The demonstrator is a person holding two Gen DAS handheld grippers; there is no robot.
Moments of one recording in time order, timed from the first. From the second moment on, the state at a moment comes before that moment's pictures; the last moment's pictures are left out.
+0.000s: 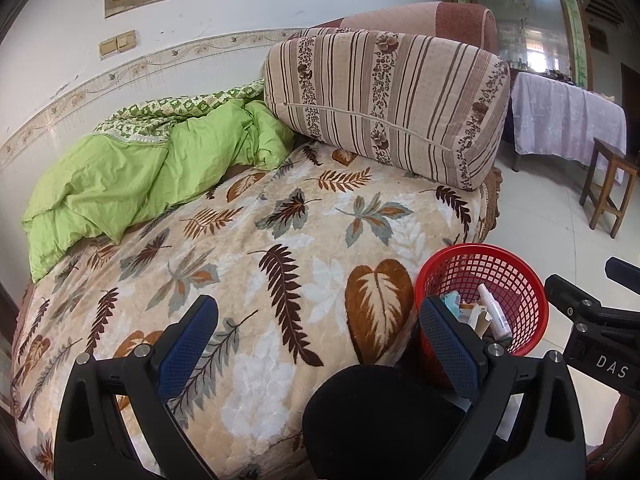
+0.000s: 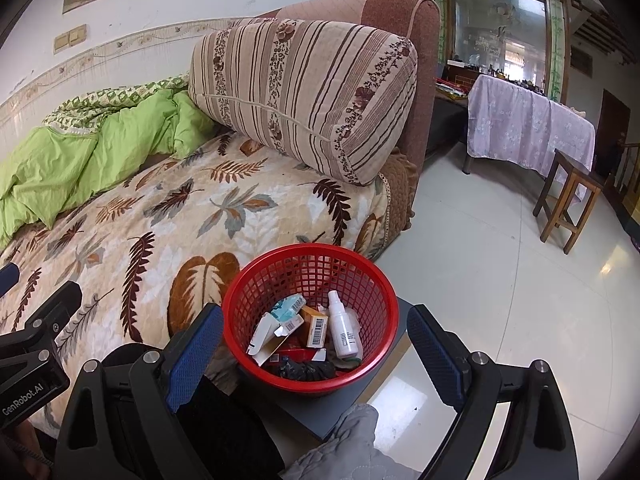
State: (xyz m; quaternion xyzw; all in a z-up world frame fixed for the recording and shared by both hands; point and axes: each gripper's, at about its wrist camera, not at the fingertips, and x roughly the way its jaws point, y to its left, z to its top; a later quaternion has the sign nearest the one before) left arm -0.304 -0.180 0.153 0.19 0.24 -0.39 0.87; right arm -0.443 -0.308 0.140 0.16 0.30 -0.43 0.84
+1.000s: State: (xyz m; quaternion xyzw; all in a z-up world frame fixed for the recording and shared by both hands) left arm -0.306 -0.181 0.149 0.19 0.24 -0.39 0.87; right arm -0.442 -0.309 0.138 0.16 0.30 -0.43 0.84
